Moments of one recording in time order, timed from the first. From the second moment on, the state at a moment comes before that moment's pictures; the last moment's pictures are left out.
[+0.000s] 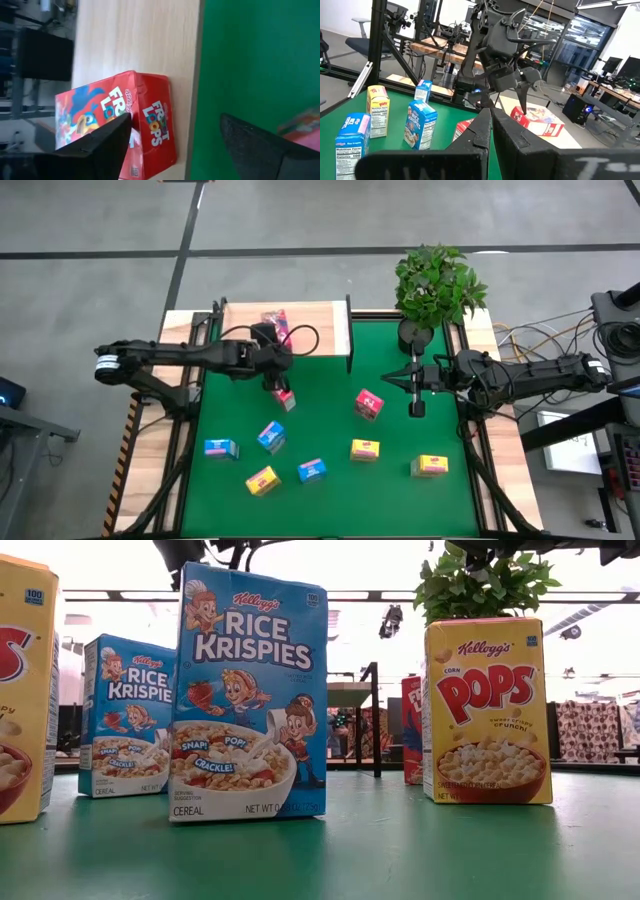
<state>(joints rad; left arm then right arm) 0.12 1.40 1.11 -0.74 -0.61 0.27 0.03 0.77 0.55 0.27 0.03 -0.30</state>
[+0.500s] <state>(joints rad) 0.09 1.40 1.18 -0.76 -0.50 0.25 0.03 0.77 0.55 0.27 0.03 -0.31</state>
